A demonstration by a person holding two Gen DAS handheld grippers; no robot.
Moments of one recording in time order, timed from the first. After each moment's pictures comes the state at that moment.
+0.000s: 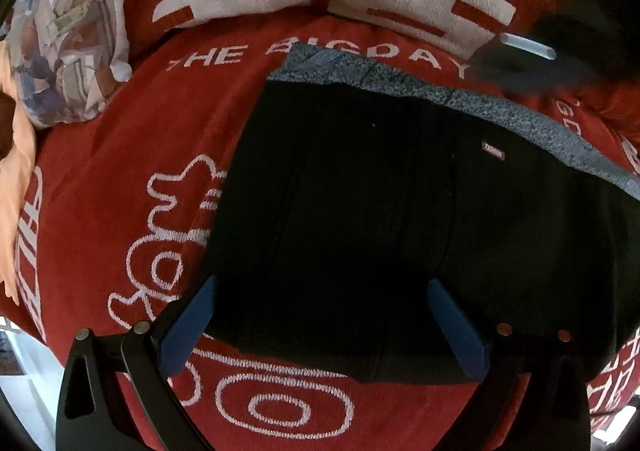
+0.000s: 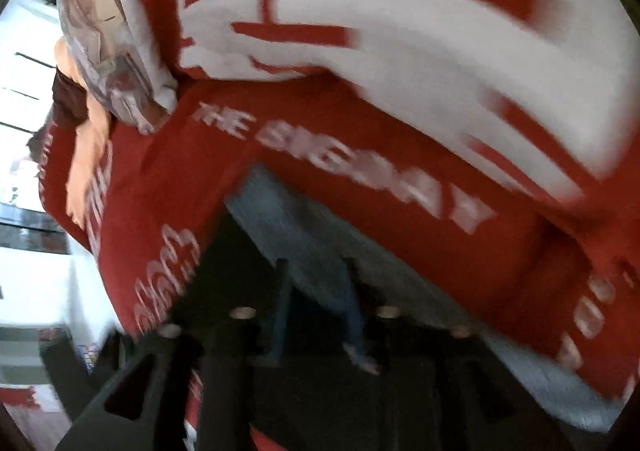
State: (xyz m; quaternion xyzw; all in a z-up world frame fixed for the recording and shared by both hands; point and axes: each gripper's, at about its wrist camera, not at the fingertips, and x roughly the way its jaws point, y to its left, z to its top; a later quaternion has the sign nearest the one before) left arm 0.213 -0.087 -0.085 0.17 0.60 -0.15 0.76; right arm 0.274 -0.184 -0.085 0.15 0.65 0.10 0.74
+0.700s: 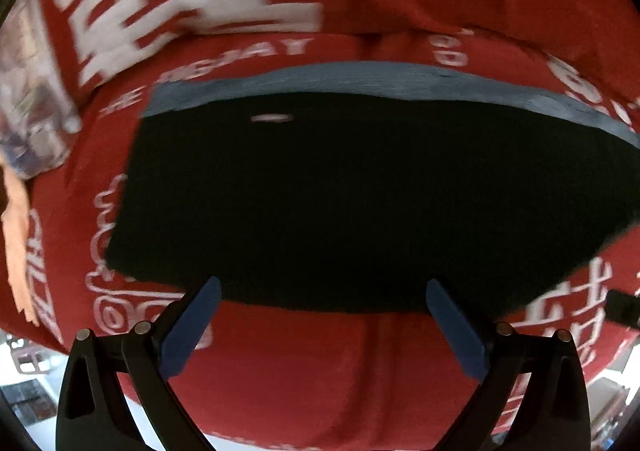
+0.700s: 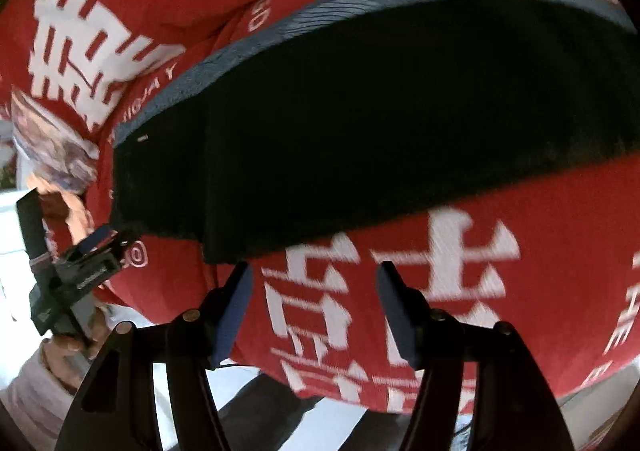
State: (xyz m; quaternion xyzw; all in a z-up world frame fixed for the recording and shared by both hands) left arm 0.127 -0.212 -0.046 0.24 0.62 -0.21 0.71; right arm -0.037 -0.359 -0.089 0.42 0.62 -0.07 0.66
